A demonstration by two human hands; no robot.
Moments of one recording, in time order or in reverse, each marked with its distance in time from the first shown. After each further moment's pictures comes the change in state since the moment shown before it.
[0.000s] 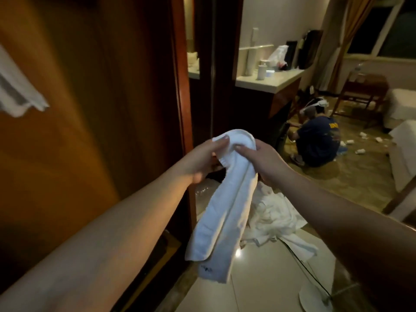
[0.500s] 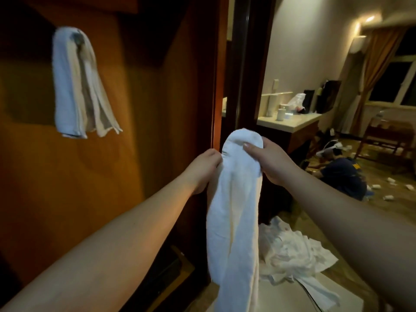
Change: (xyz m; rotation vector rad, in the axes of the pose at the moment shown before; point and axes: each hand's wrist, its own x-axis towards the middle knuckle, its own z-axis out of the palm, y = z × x) left_hand -0.143 0.070 0.006 0.224 0.441 0.143; right_hand -0.060 -0.138 0.024 0.170 -0.068 -0.081
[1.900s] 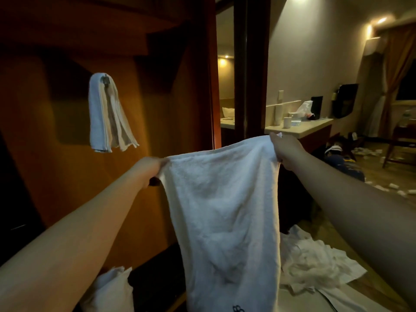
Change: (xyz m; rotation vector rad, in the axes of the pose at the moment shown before) left_hand -0.095 0.049 -0.074 0.232 0.482 -0.308; right_hand -0.052 -0.047 -0.082 -0.138 0.376 0.217
